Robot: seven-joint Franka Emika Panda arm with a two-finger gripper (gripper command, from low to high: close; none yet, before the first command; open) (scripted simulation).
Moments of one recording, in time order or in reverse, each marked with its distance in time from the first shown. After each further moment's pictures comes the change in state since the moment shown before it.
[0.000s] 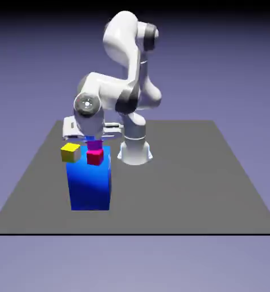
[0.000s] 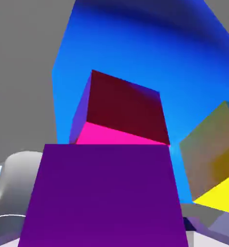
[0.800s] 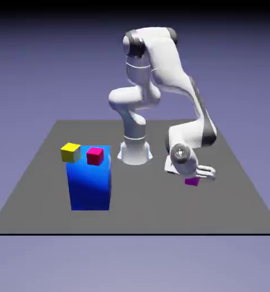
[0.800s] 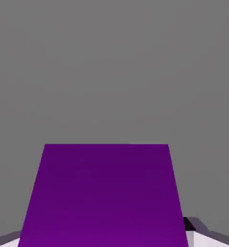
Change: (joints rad) arm 0.194 0.137 0.365 -0.284 0.686 0.514 0.549
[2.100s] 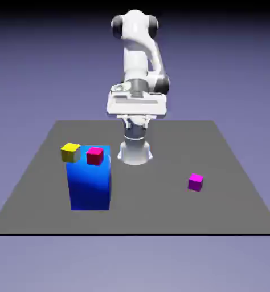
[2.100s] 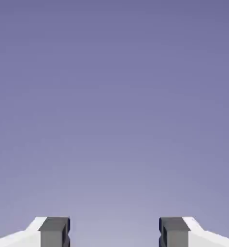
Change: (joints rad) arm -0.239 -0.806 -0.037 -0.516 -0.439 1.083 -0.245
